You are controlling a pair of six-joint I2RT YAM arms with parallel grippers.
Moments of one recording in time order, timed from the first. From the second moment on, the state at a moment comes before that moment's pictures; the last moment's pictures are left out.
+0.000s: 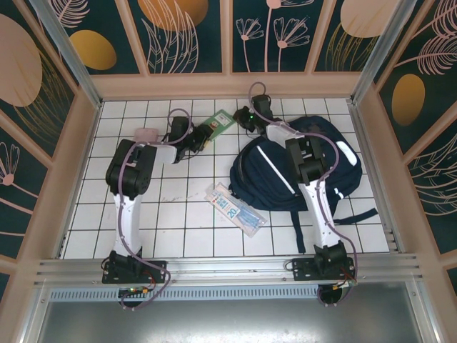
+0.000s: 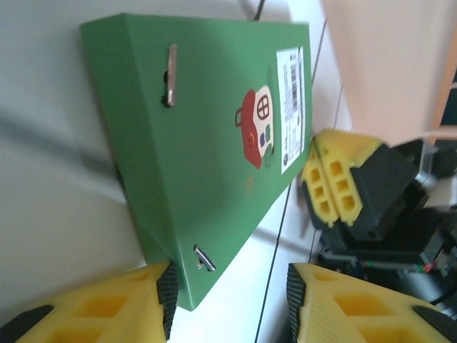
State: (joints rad) left arm -0.31 2.18 1.23 0.38 0.38 -1.19; right arm 0.37 2.56 1.97 0.02 -0.40 0.91
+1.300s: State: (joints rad) left arm -0.28 1.98 1.20 -0.08 0.19 -0.92; right arm 0.51 2.08 1.63 -0.39 -0.14 0.45
